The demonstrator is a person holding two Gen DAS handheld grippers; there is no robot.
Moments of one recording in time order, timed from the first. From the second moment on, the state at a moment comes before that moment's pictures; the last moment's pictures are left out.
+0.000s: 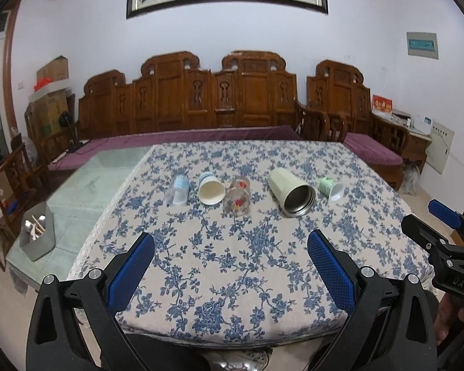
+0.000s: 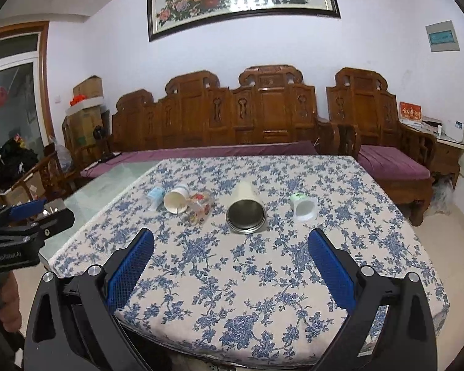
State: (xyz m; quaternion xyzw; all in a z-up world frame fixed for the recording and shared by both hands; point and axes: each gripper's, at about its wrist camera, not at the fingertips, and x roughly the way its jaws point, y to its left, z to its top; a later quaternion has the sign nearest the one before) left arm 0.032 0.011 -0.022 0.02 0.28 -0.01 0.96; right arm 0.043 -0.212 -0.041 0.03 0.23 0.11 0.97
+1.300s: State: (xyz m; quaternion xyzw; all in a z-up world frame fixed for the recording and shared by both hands) left arm 0.303 0.075 -0.095 0.01 0.44 -0.04 0.90; right arm 0.236 -0.141 -0.136 -0.01 0.37 0.19 0.91
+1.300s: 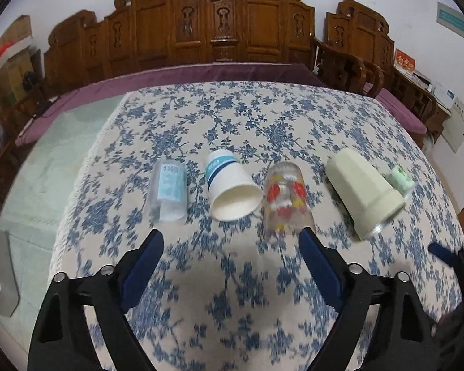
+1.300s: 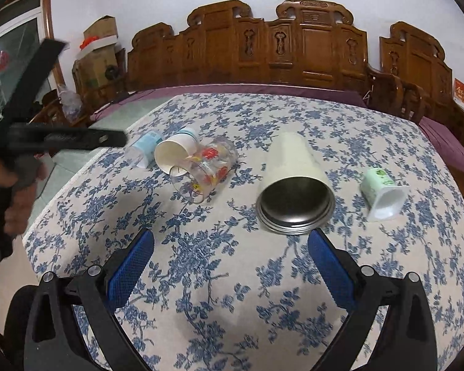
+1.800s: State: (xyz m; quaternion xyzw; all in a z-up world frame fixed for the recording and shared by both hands) left arm 0.422 0.072 -0.143 -0.04 0.53 -0.03 0.84; right arm 0.237 -0.146 -0.157 0.00 0.38 0.19 0.90
